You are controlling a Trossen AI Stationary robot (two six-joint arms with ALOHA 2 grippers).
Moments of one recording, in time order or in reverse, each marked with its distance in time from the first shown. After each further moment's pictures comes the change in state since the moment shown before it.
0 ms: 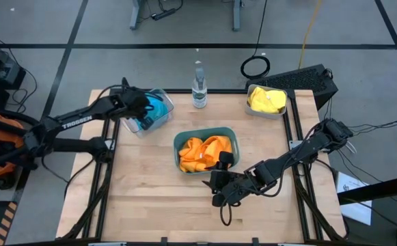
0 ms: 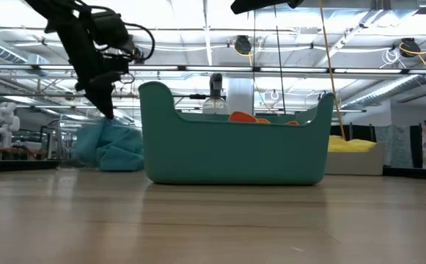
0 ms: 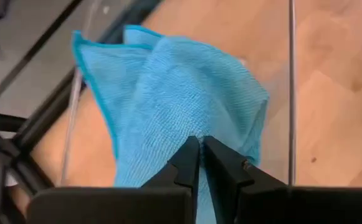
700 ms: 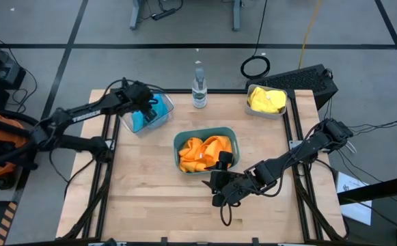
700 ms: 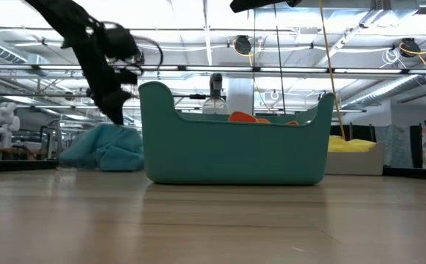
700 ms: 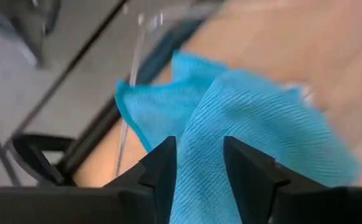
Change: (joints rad) left arm 0.080 0.127 0.000 0.184 -0.095 0.132; right arm 0.000 -0.001 0.000 0.006 0.000 -0.014
